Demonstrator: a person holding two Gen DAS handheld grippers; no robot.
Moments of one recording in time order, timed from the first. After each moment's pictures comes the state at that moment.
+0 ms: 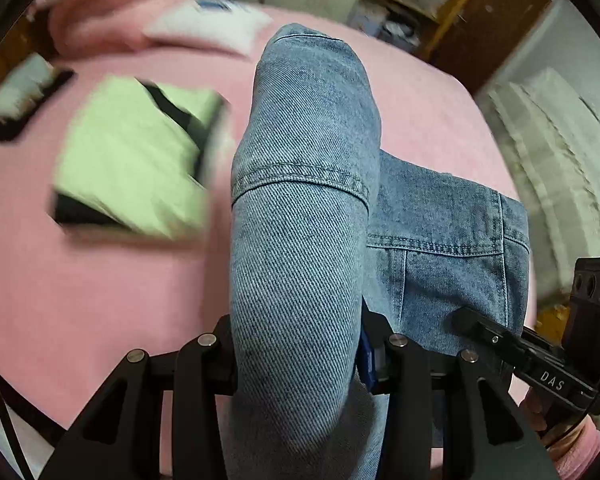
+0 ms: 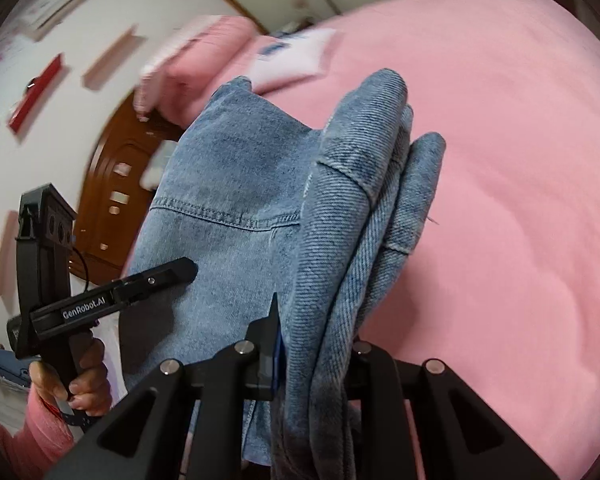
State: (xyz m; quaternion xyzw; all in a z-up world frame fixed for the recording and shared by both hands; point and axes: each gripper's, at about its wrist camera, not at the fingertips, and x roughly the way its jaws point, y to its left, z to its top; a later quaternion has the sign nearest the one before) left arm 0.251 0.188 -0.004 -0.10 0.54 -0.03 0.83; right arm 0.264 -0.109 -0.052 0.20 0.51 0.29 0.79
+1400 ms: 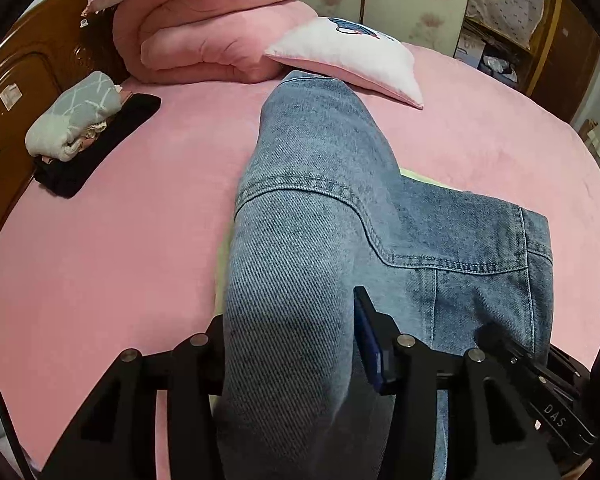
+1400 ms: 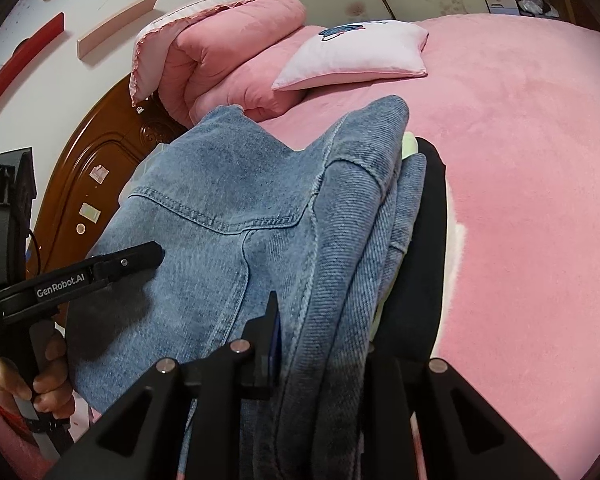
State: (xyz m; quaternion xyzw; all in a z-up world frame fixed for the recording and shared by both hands) left arm 0.437 0.444 -0.147 -0.04 0.50 0.10 0.86; right arm 0.456 0.168 -0.214 0.16 0.47 0.30 0.82
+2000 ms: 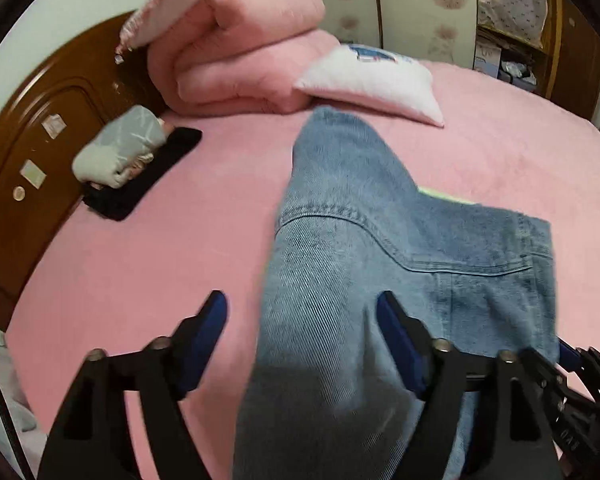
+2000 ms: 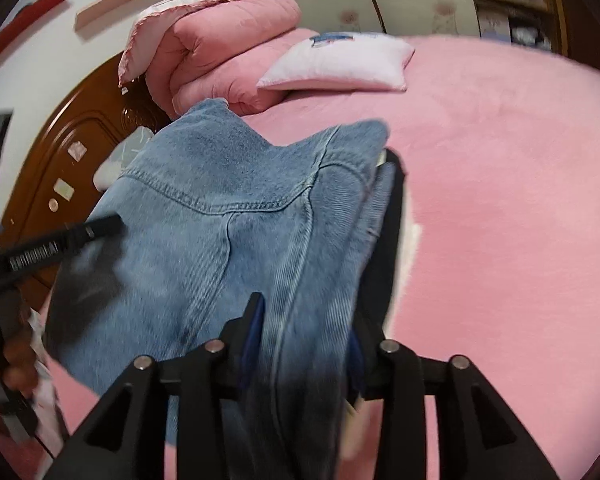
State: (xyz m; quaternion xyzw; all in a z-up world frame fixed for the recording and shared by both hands) left arm 0.406 0.422 -0.109 0.02 0.46 0.16 0.87; right arm 0.414 0.155 -0.180 0.07 0.46 0.23 0.86
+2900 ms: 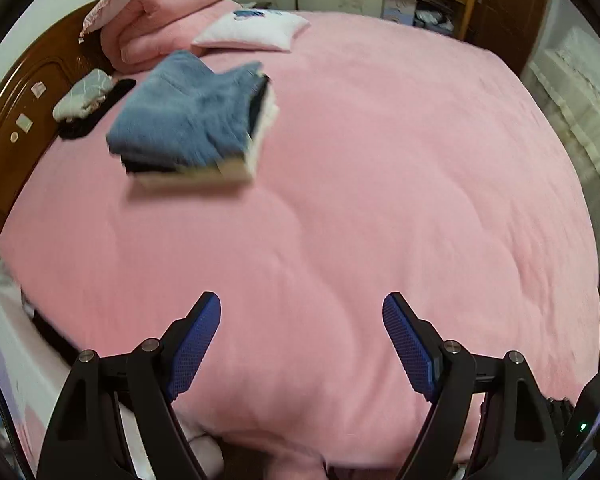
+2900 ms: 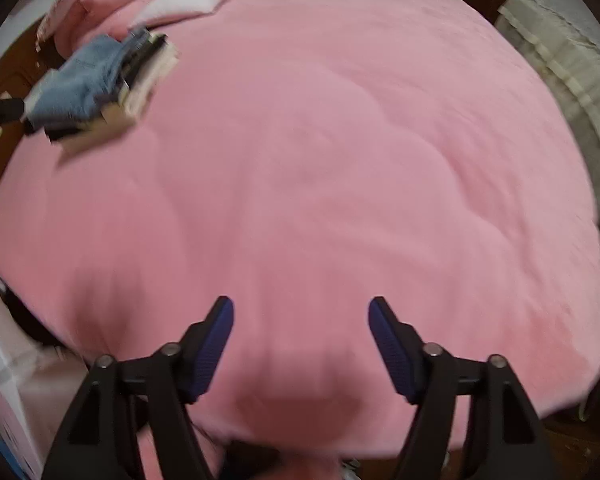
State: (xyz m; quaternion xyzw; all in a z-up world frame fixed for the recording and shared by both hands) left arm 0.076 0.055 -0.047 -0.01 0.55 0.07 0.83; right arm 0.009 -0.202 -0.143 0.01 0.61 0.03 0.79
